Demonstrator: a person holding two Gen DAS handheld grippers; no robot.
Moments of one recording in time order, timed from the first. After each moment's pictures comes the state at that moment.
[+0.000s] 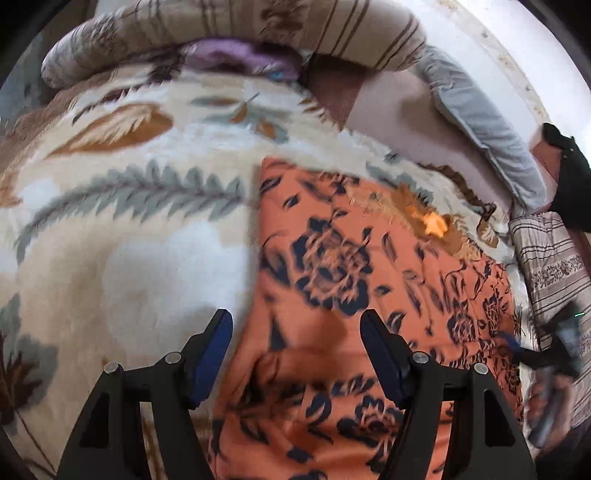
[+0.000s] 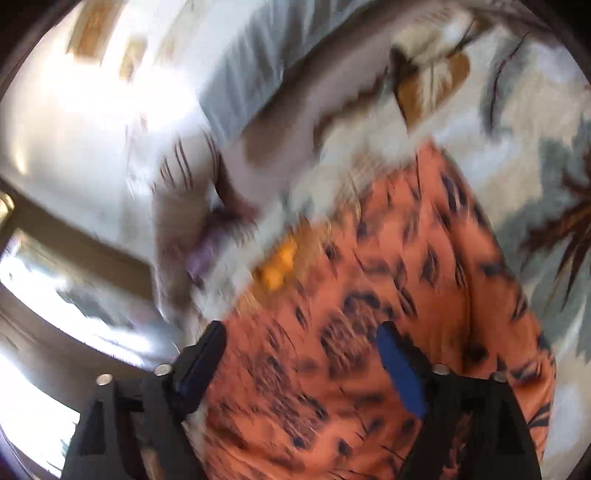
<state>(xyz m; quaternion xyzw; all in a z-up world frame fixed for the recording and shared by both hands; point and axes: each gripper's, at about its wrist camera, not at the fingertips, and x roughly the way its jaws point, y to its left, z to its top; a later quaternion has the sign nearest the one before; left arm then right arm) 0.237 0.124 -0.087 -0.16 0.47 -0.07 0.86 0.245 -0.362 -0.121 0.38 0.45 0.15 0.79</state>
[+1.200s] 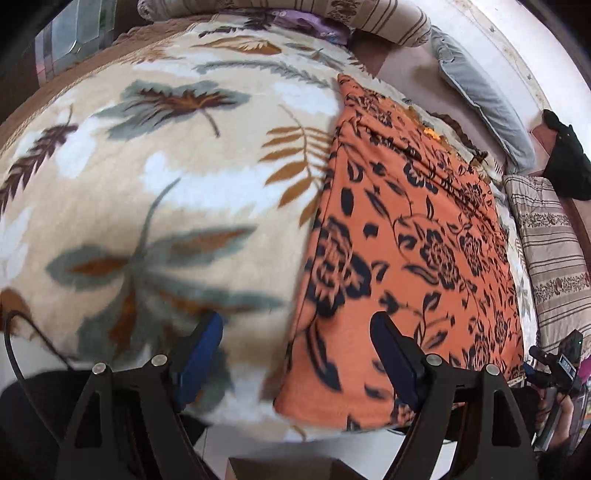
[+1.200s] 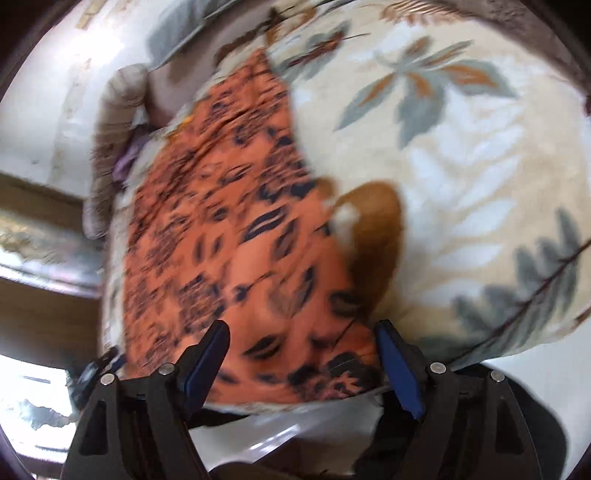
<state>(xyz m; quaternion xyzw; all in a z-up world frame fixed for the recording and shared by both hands) -0.015 0.186 -0.088 -0.18 0.53 -0.04 0.83 -0.055 -0.428 -0.099 0.32 0.54 0.09 0.77</state>
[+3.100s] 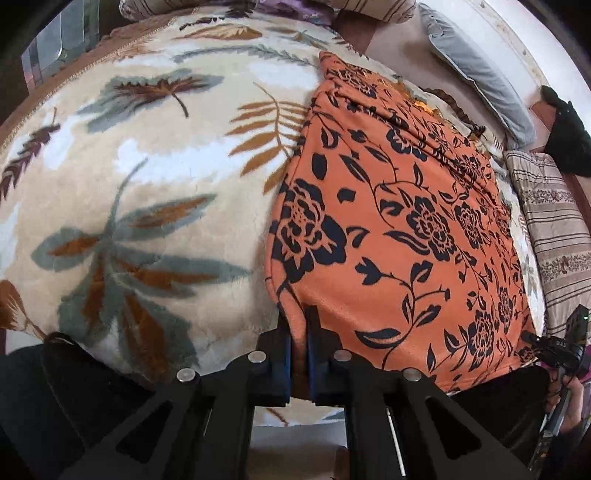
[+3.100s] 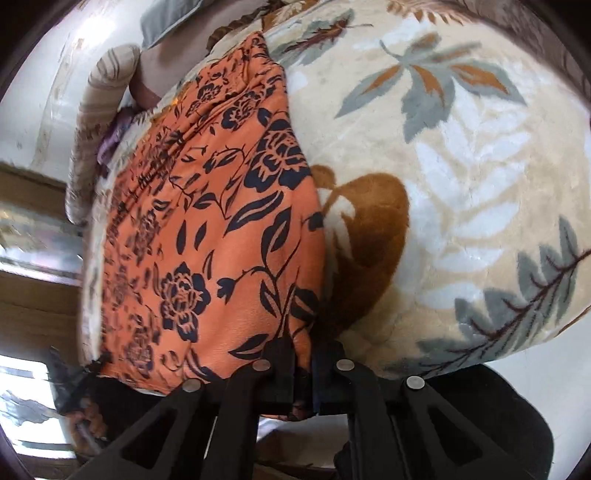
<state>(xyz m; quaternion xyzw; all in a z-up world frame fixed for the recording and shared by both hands) -0.022 0.156 -0.088 -0.14 0.55 -0.04 0.82 -0.047 -0.427 -0.103 0.29 0.58 0.06 0.76</state>
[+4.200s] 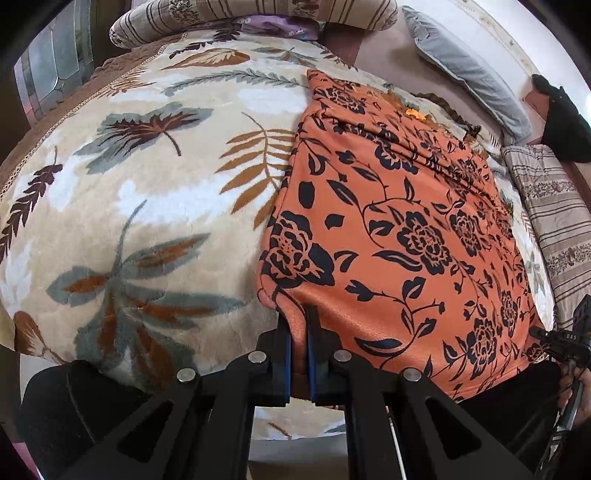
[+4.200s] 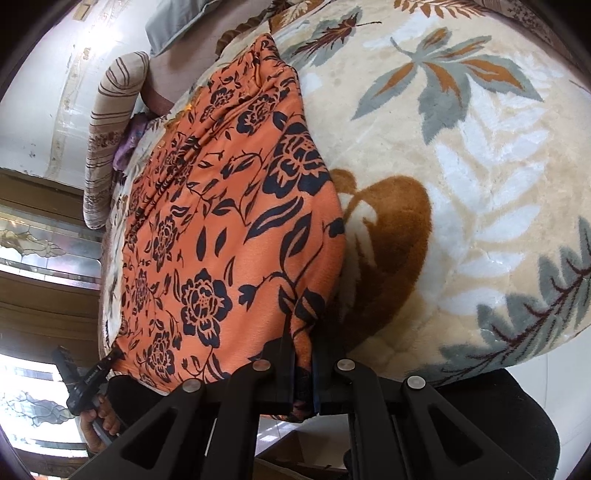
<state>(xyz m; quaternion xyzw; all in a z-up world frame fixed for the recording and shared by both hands) -0.015 0.147 -0.076 -0.11 0.53 -0.04 0.84 -0.042 -0.423 -0.102 0.31 0.57 0.09 0.76</state>
